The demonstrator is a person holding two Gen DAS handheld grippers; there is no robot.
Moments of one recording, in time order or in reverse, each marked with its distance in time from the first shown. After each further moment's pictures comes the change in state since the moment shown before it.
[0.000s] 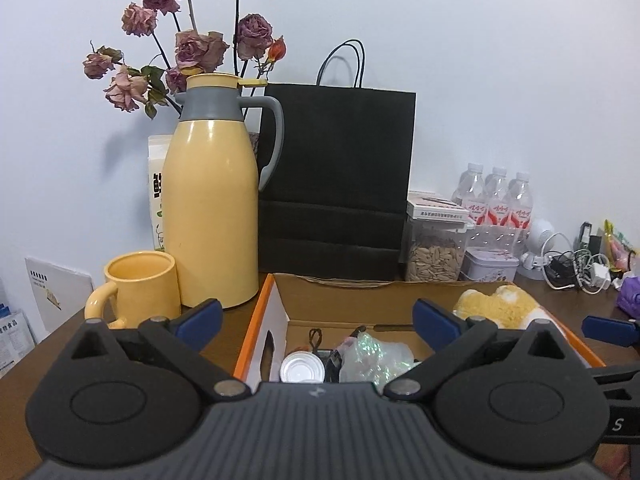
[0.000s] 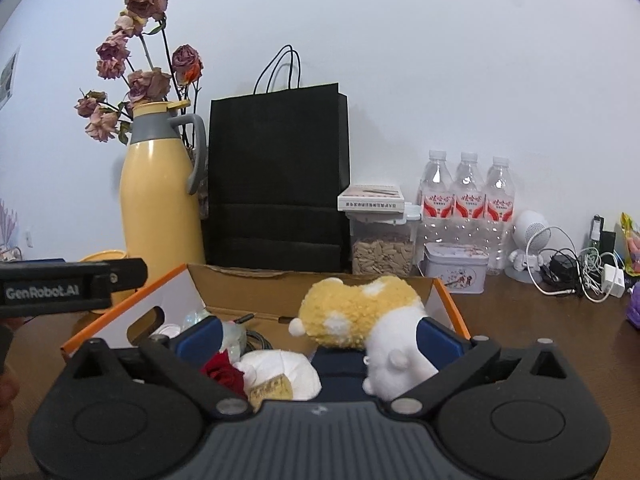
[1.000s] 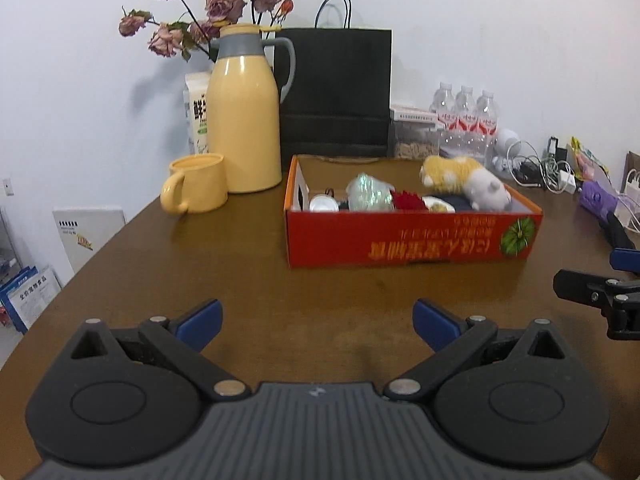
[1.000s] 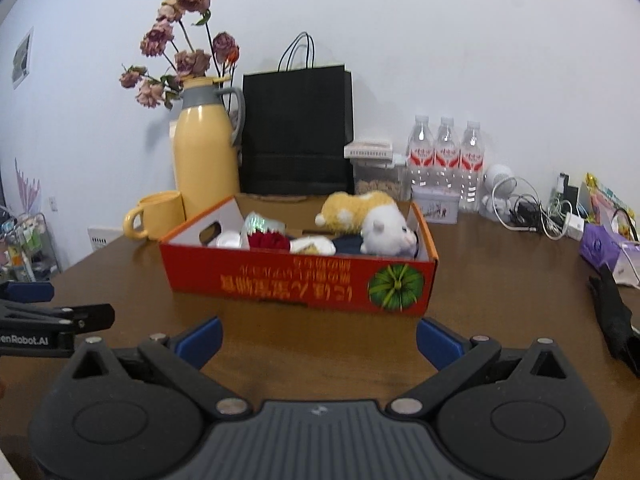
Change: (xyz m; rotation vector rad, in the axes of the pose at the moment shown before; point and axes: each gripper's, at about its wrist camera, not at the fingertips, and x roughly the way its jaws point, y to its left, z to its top) left arm -0.155 0.021 -0.075 0.072 0.214 0.002; right arm -0.162 0.015 -0.059 0.008 0.143 0.007
